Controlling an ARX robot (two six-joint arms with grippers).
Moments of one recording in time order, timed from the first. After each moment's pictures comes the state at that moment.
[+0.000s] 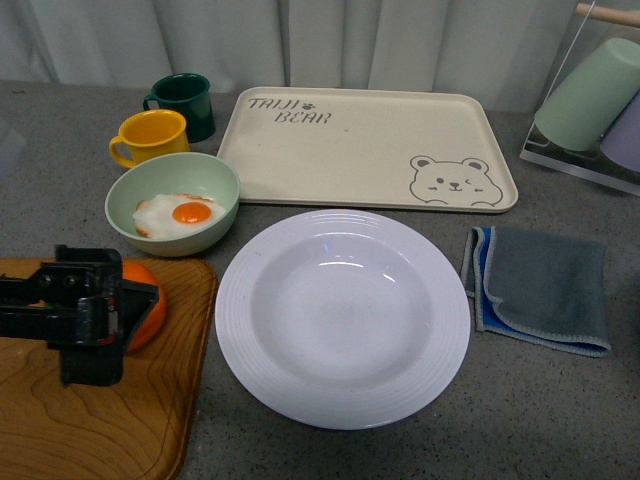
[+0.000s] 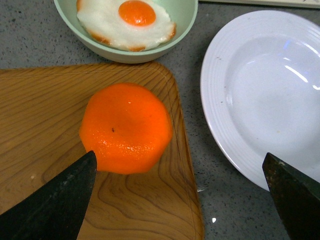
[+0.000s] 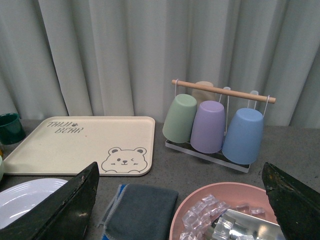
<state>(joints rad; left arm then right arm) -0.25 1.48 0.35 0.41 0.04 -0.17 0.00 0.00 0.00 0.00 0.00 0.00</state>
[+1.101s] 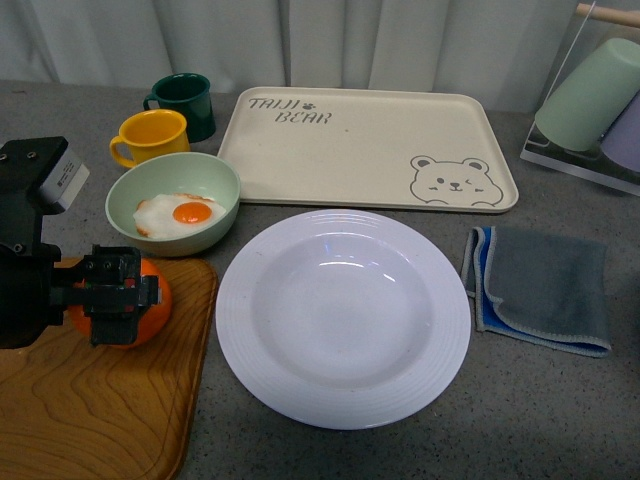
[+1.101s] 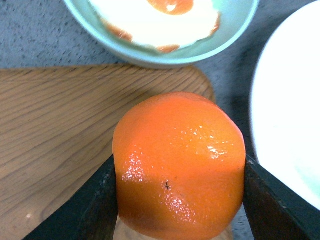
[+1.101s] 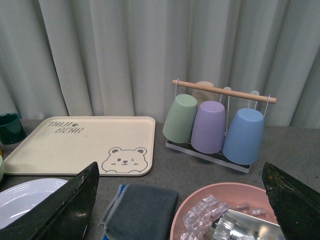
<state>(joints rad) -0.21 1.73 0.51 0.42 0.04 -0.16 0.00 0.00 0.00 0.00 0.00 0.00</state>
